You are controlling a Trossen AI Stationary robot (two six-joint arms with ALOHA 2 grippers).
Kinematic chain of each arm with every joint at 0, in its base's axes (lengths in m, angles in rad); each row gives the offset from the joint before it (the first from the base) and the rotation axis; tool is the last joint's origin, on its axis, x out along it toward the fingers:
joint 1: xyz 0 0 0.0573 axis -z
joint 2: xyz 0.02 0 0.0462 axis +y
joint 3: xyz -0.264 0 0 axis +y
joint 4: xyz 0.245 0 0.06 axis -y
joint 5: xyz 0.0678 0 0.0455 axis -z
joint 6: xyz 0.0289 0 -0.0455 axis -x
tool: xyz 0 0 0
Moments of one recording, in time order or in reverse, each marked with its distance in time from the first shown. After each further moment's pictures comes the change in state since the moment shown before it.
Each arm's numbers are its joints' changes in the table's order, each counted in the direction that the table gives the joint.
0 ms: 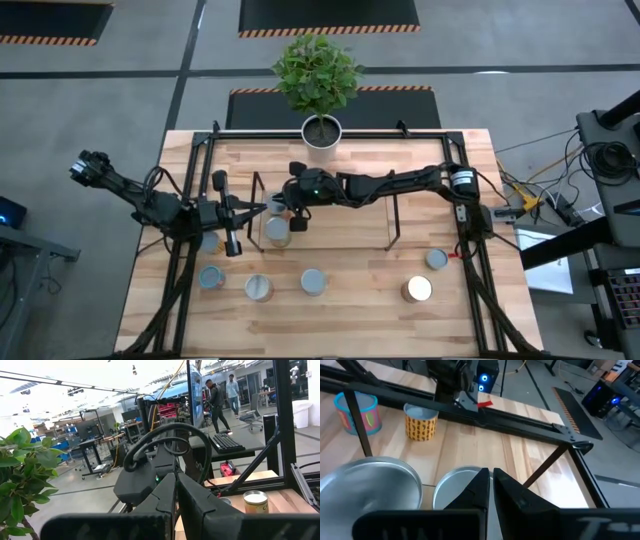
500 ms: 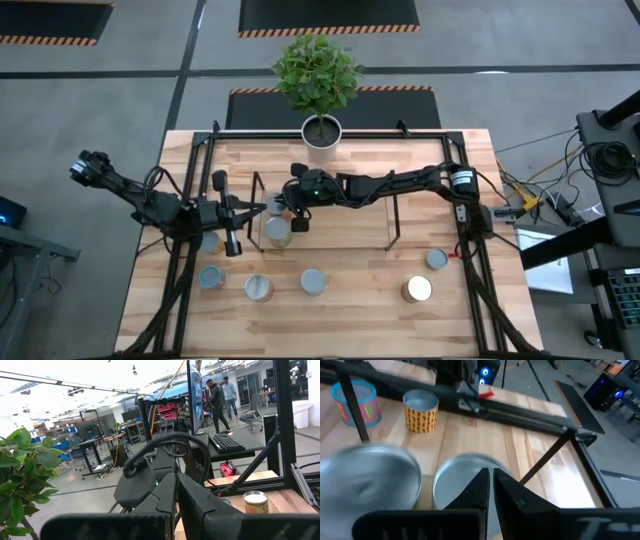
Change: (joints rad) left arm 0.000 0.000 0.000 0.000 0.000 0.000; right arm 0.002 0.001 0.023 -0.004 0.000 -0.009
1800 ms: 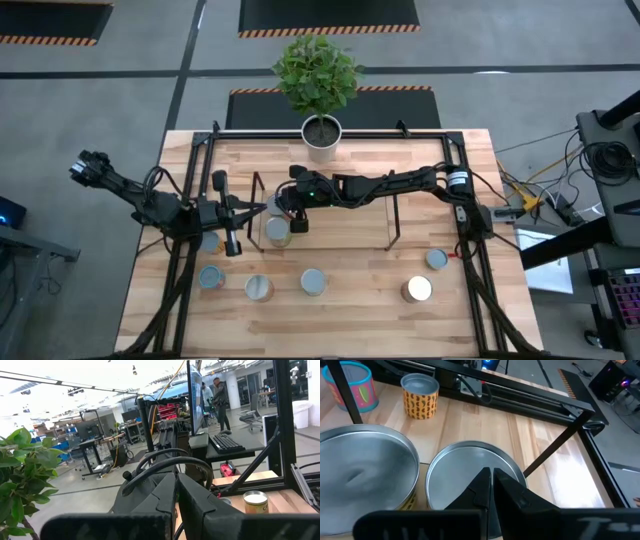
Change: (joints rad) left arm 0.000 -0.002 0.000 0.000 0.000 0.000; right arm 0.000 0.041 -0.042 -0.076 0.008 0.002
